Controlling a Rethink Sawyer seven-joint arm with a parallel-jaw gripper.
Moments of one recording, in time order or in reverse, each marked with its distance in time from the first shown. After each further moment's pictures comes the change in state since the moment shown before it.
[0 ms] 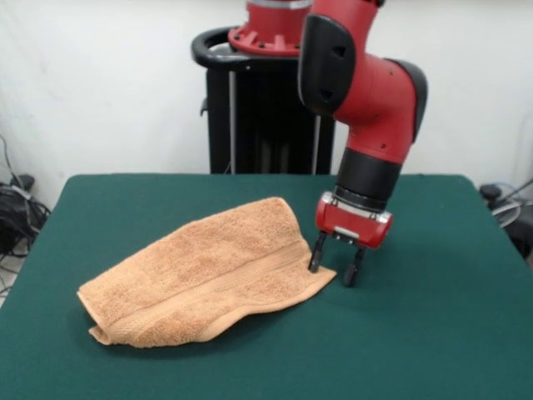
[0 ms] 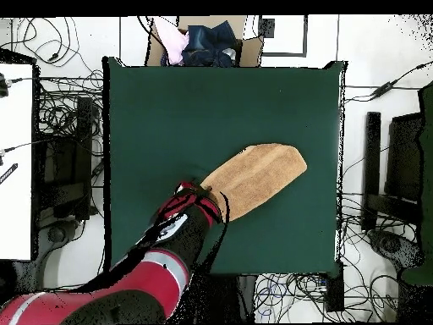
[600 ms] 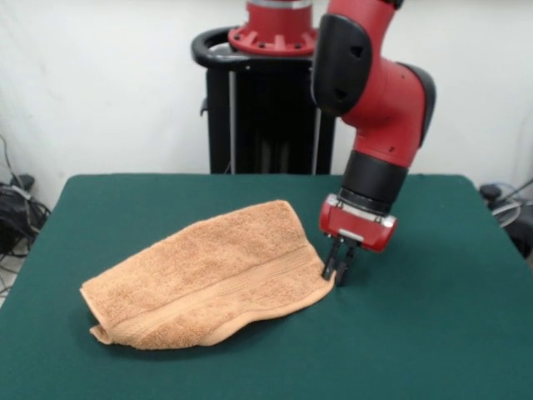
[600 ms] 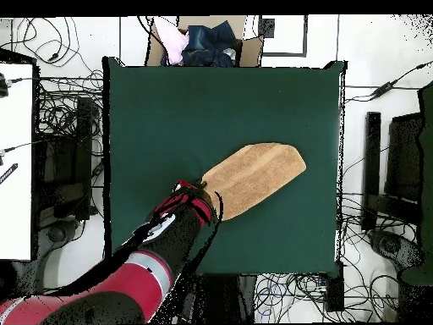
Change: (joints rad) arm 0.057 0.040 -0.053 -0.029 0.041 -0.002 0.000
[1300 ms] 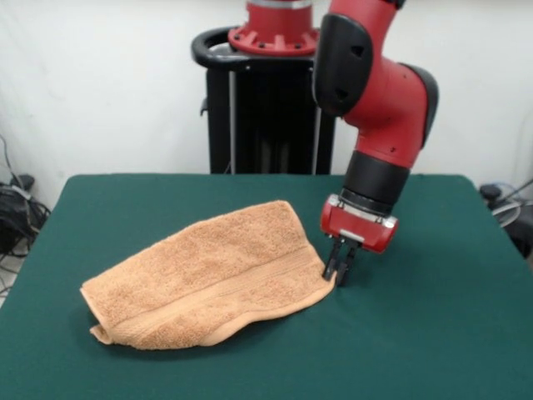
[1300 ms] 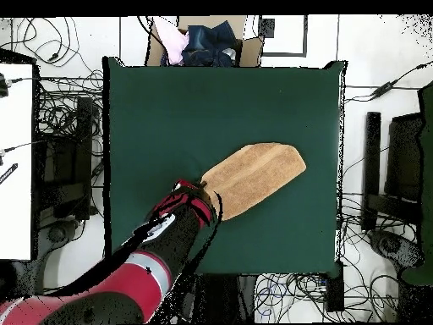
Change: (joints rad) arm -0.004 -0.004 0.005 0.003 0.027 0.008 0.000
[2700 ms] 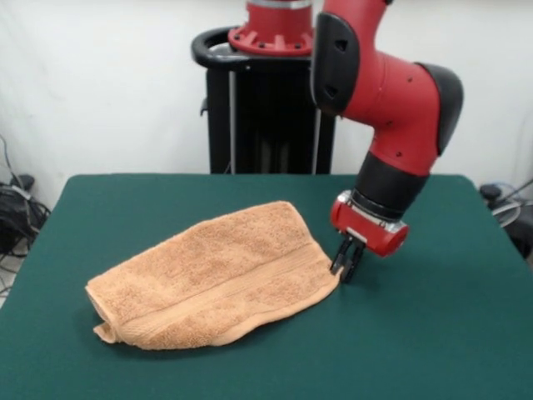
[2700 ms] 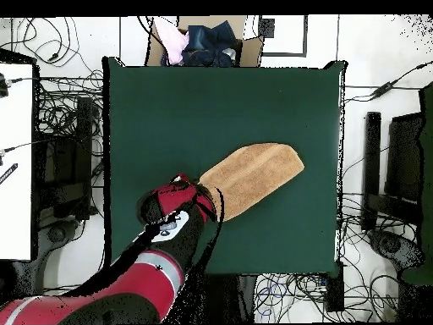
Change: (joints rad) arm -0.035 -0.045 0.048 0.007 0.266 0.215 0.000
